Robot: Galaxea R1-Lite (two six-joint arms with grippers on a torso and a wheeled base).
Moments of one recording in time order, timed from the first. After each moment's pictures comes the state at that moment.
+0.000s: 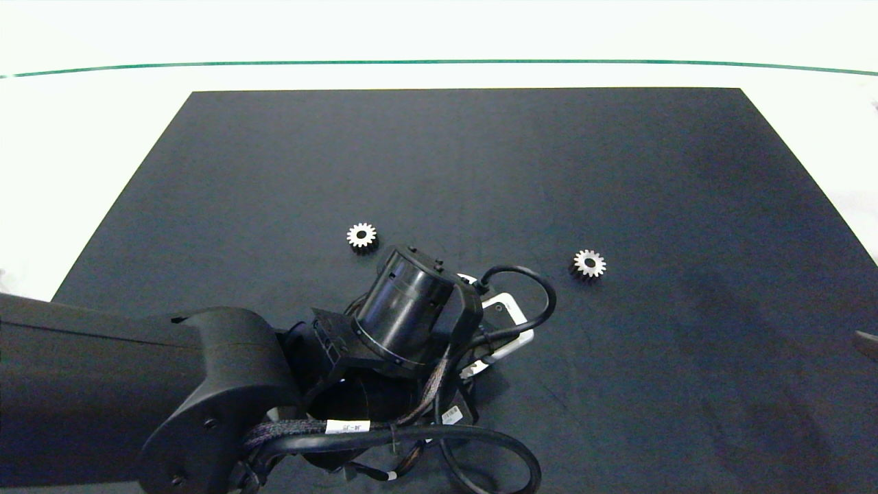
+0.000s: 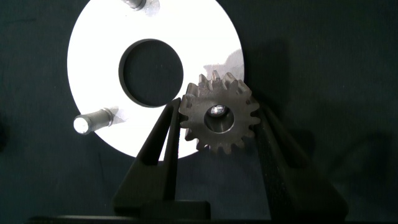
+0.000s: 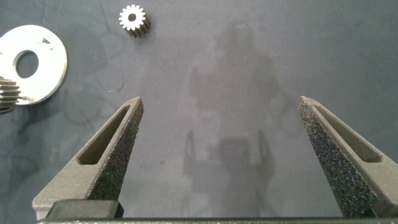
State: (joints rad) left arm -0.93 1.77 -1.07 -0.02 0.31 0.47; right arm 0.07 0.81 -0.68 0.15 0.02 0.04
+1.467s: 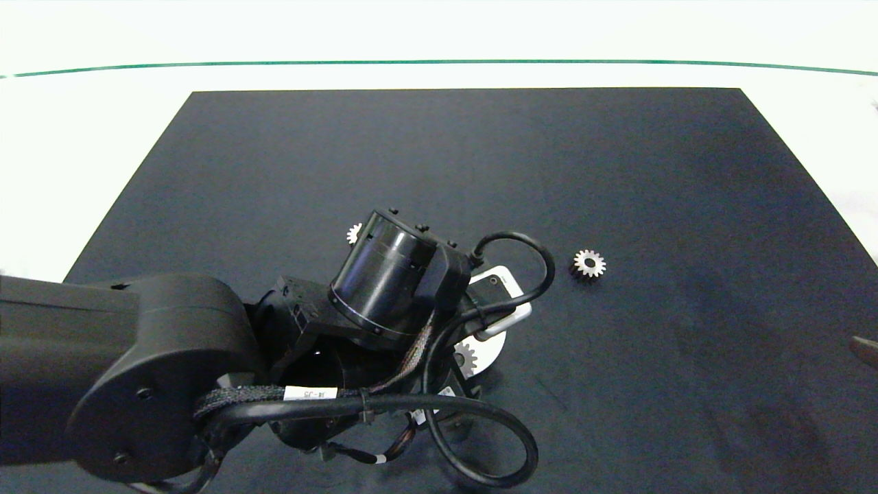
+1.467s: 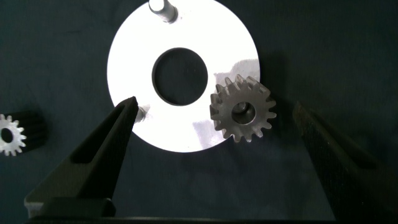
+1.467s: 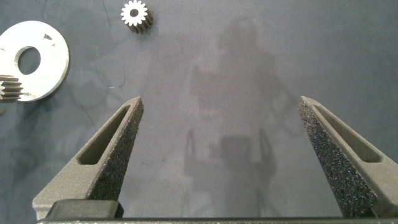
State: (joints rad) left arm -0.93 1.72 -1.15 0.08 0.31 0.48; right arm 0.07 0.81 -0.67 0.15 0.03 0.04
